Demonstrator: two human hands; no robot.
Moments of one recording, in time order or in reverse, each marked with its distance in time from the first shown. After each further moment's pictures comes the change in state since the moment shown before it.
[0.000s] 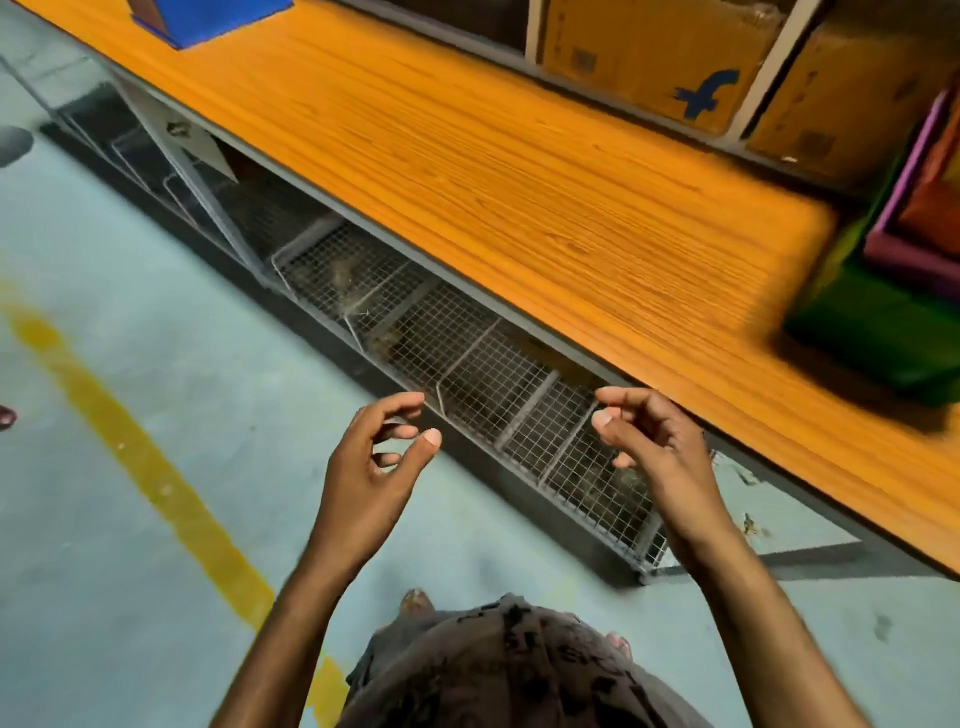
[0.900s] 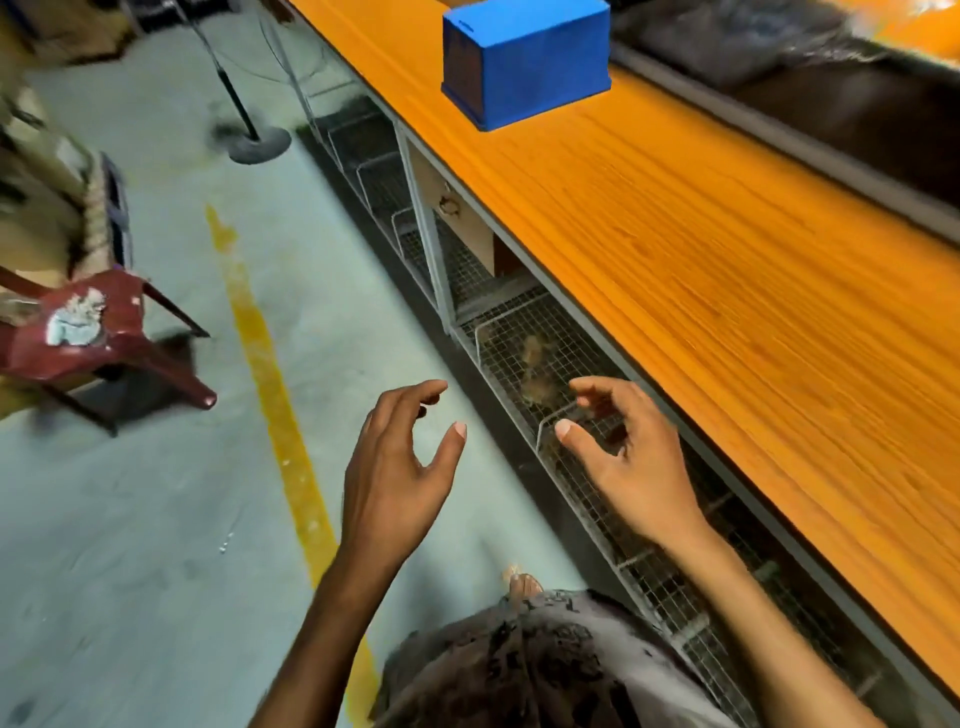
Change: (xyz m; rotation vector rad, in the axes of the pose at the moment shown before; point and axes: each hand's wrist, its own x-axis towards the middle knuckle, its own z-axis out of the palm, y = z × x) left_hand 0.320 -0.055 -0.331 0.448 0.499 0.078; right_hand 0.321 -0.095 0.453 -0.476 -0.363 -0.462
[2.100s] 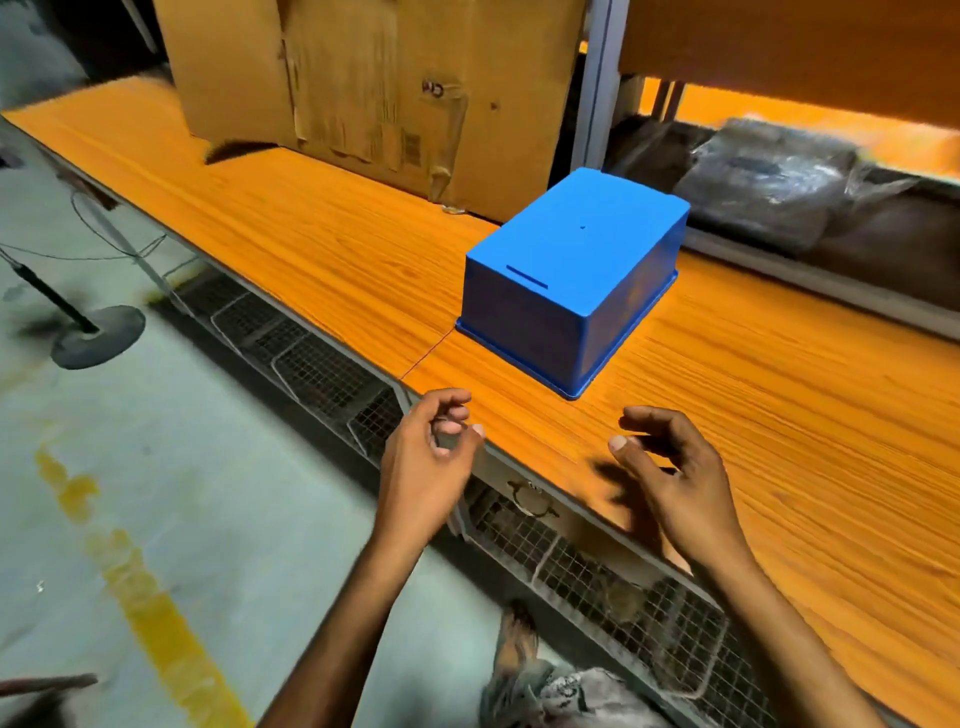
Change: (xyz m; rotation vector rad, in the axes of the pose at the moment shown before) left_hand 0.705 -0.154 0.038 -0.433 -0.450 0.037; right_hand 0.569 -0.042 0.180 0.311 0.511 0.304
